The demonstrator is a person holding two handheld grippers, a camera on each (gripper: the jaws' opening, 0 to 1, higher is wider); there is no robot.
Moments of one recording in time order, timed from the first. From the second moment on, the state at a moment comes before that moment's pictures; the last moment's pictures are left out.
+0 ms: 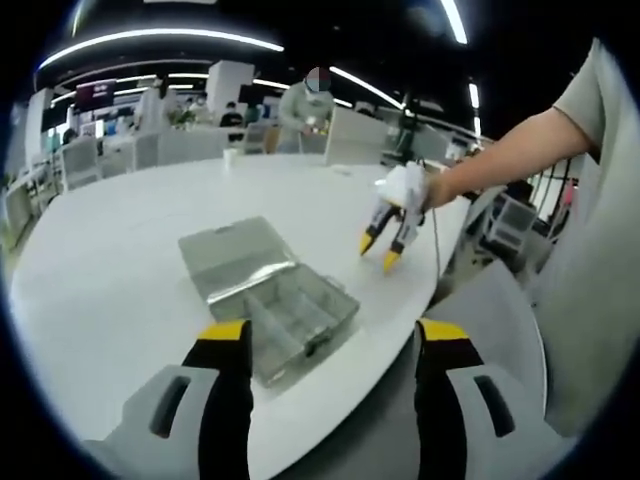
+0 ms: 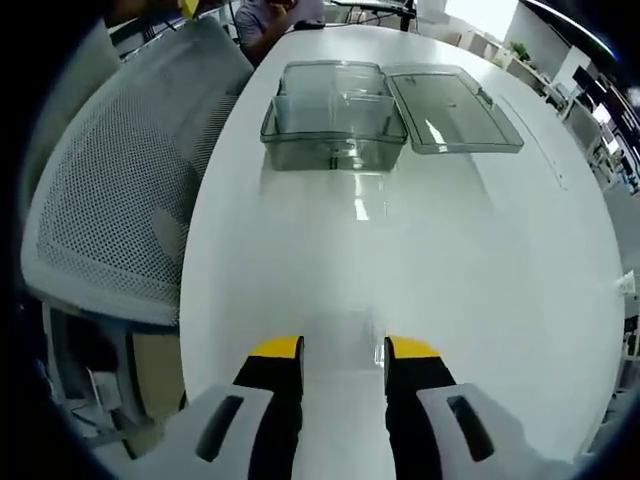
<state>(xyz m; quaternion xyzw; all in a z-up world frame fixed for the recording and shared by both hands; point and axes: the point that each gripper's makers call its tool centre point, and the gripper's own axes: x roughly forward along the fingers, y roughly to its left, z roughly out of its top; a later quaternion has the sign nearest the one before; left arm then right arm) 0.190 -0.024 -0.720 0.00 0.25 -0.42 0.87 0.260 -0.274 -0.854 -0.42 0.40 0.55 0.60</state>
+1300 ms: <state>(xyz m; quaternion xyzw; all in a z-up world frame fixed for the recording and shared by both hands) 0.203 -0.103 -0.722 -0.07 0.26 -0.46 0.85 0.228 -0.207 -0.798 -0.44 0.33 0.58 0.60</state>
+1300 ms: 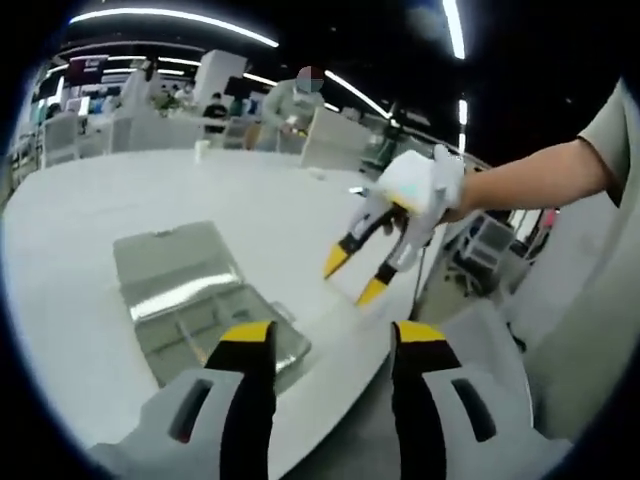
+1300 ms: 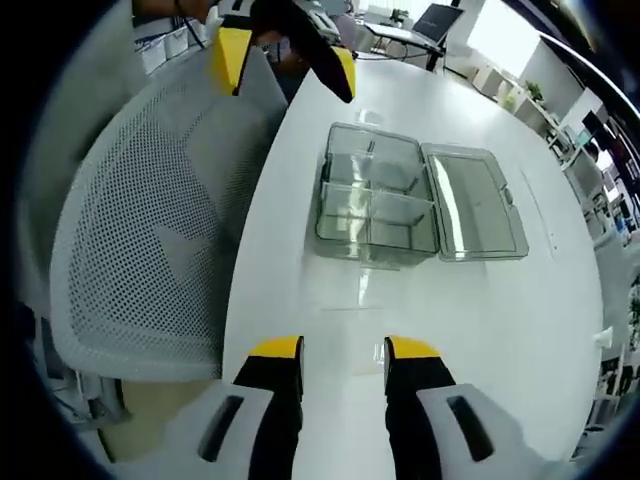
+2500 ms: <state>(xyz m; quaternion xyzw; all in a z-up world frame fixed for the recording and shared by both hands) 0.212 -0.131 -0.734 -0.24 0.34 -0.40 0.82 0.210 -0.145 -0.747 -0.47 0.25 0.60 0.60</state>
